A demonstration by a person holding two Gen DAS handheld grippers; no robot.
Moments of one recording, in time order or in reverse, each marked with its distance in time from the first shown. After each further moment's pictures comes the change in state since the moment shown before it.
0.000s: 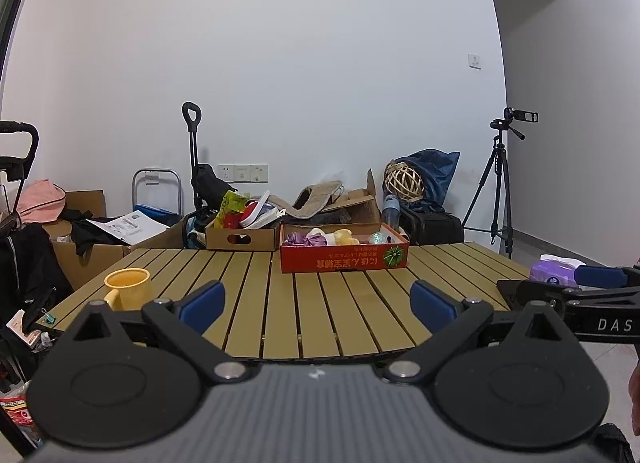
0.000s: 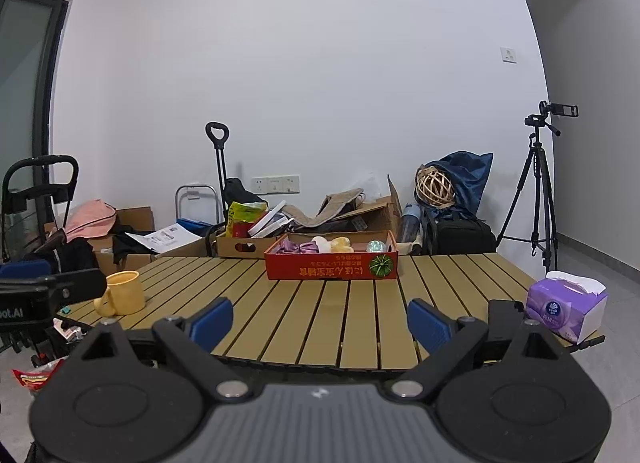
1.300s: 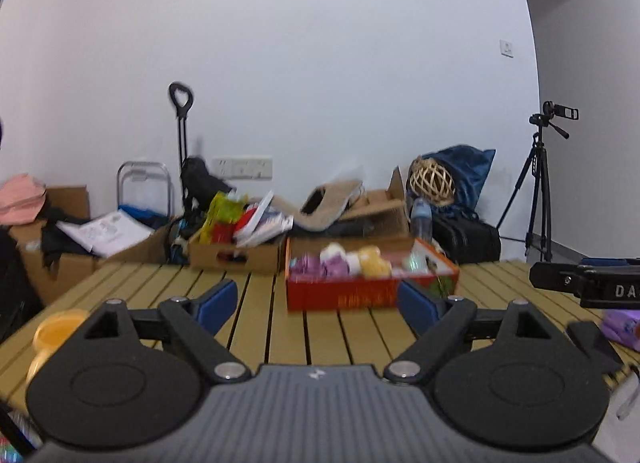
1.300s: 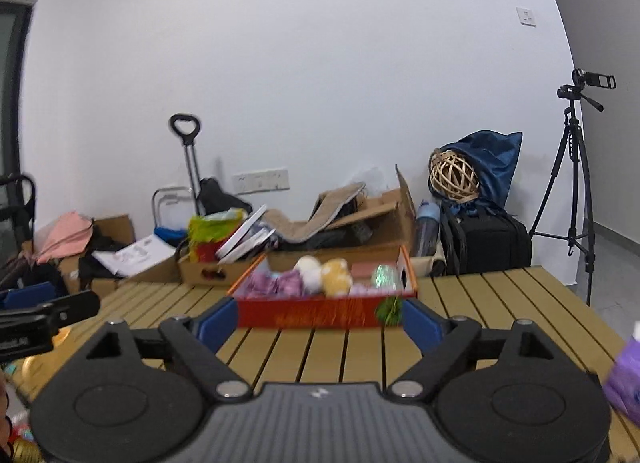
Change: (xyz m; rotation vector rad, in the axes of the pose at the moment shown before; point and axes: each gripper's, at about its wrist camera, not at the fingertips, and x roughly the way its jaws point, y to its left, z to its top) left arm 0.217 0.029 0.037 -0.025 0.031 0.022; right arm 0.226 -0.044 0.064 0.037 0.046 0.036
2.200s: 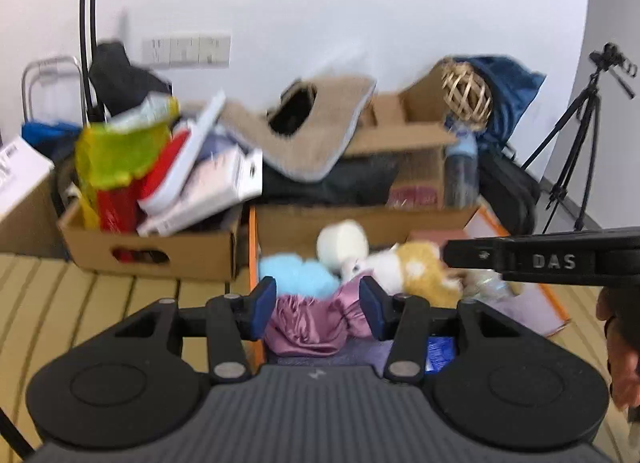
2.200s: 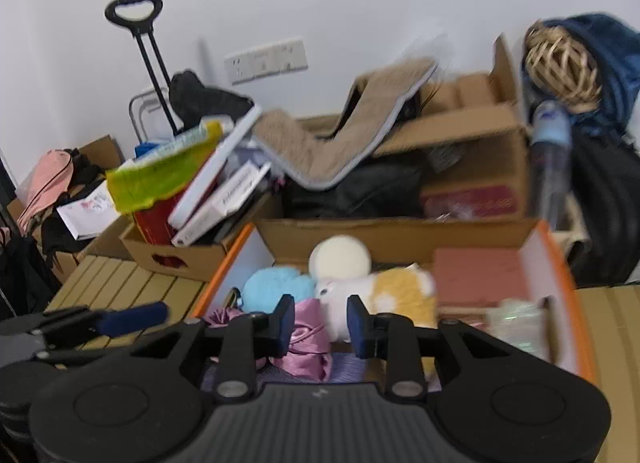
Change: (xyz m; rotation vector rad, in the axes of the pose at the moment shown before) left arm 0.396 0.046 0.083 -0.039 0.375 -0.146; right arm 0.424 -0.007 0.114 0.057 0.421 0.102
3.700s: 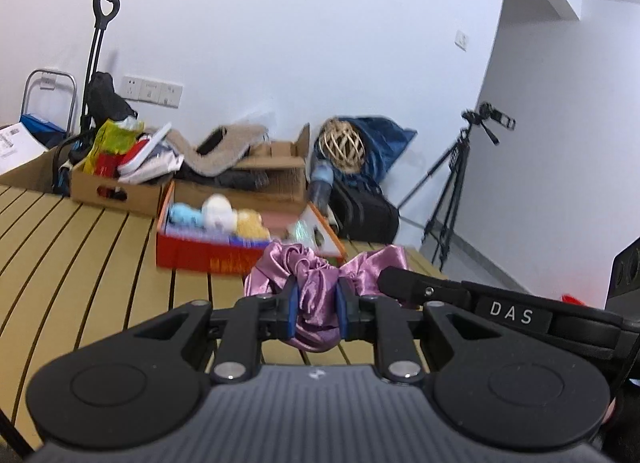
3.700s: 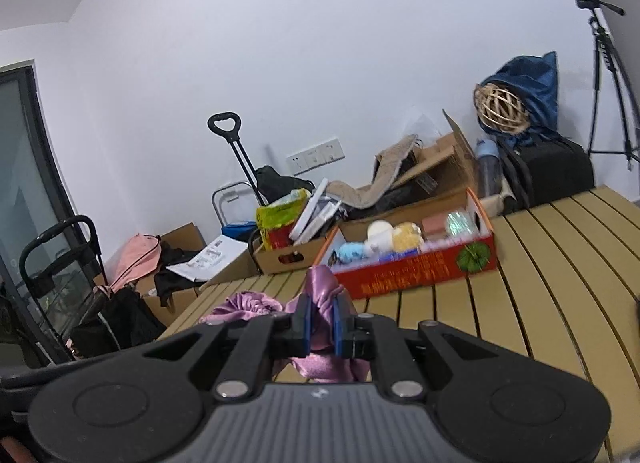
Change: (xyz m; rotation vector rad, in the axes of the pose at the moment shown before) left arm -0.266 -0.110 -0.158 -0.102 -0.196 -0.216; right arm -0.297 0.020 -0.222 0.127 -0.315 0.176
